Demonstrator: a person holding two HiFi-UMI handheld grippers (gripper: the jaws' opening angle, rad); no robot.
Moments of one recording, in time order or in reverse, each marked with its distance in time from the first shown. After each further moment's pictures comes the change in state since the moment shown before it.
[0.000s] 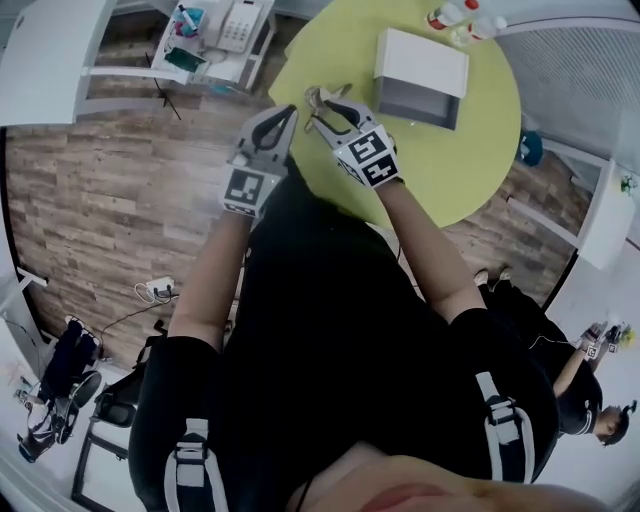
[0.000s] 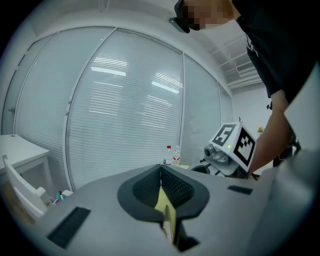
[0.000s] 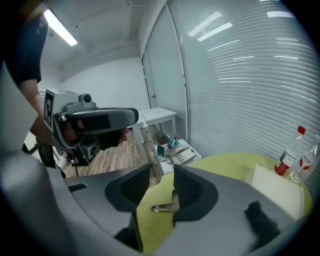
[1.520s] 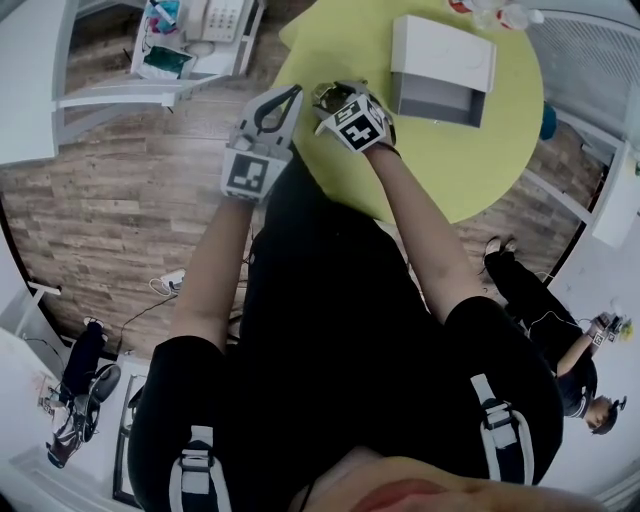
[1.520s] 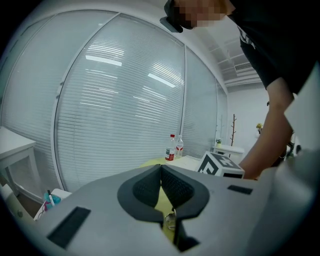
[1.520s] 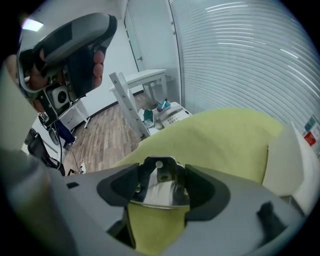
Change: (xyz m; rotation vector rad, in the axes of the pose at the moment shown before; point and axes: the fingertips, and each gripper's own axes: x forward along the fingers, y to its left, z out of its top) left arm 0.072 0.068 -0.057 0.016 0.050 -0.100; right arm 0.134 -0.061 -0.117 0.101 0.398 -0.020
